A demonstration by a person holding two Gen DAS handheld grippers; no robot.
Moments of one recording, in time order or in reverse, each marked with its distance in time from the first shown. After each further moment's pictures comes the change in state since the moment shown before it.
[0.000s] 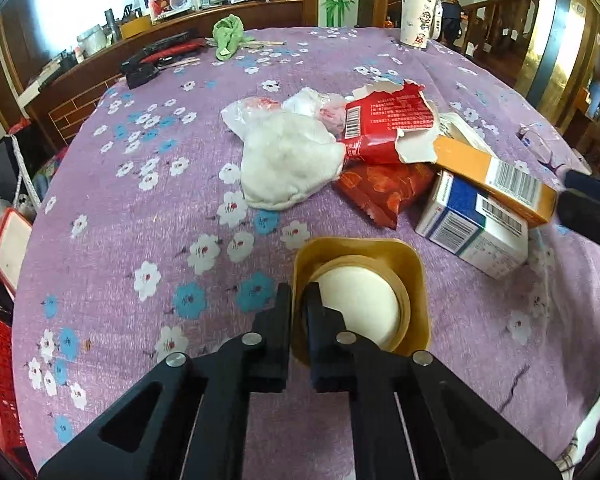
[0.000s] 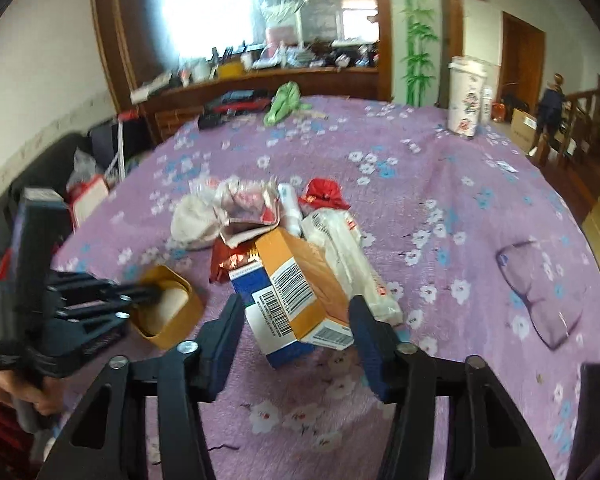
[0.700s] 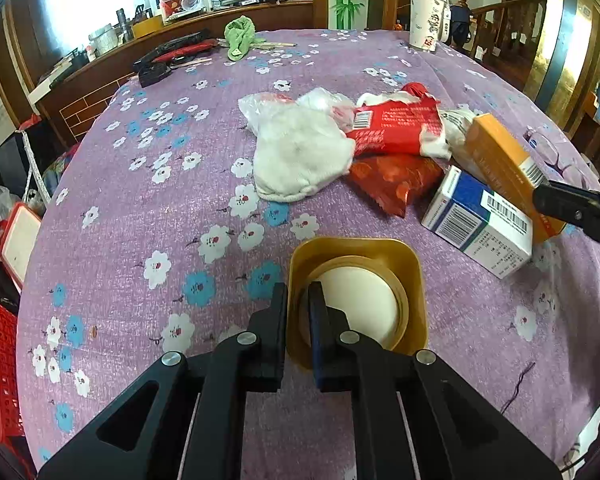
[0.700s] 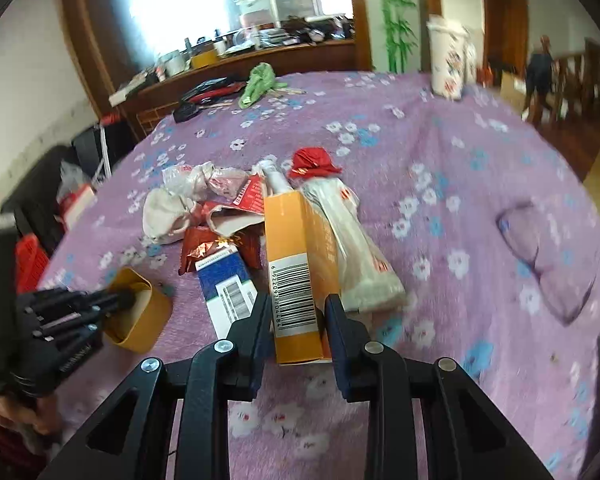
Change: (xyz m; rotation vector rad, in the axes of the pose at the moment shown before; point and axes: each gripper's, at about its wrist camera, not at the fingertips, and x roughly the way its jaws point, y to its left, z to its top) left arm -0.001 -0.002 -0.004 -0.009 -0.010 0.048; right arm 0.012 -0.035 -0.008 0.160 0.063 0.026
